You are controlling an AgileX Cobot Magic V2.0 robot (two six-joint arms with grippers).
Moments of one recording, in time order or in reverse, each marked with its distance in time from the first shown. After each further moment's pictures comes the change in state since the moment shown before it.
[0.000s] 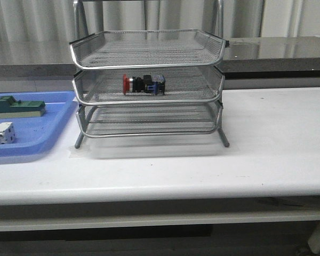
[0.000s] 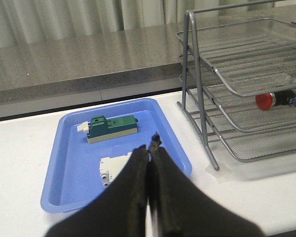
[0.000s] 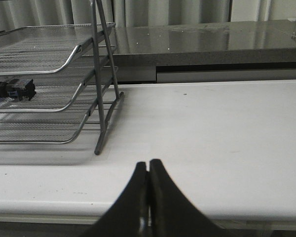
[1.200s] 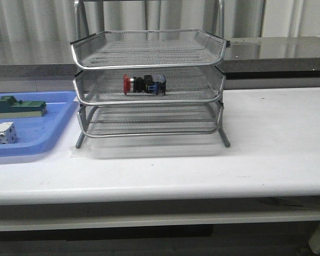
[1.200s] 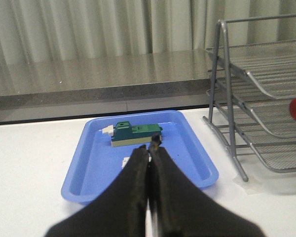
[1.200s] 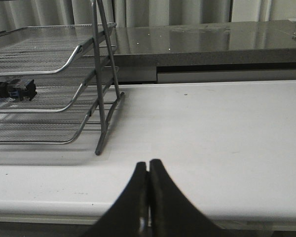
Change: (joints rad) left arm 0.084 -0.188 0.273 0.032 -0.217 -0.078; right arm 0.000 0.000 0.000 0.000 0.000 0.002
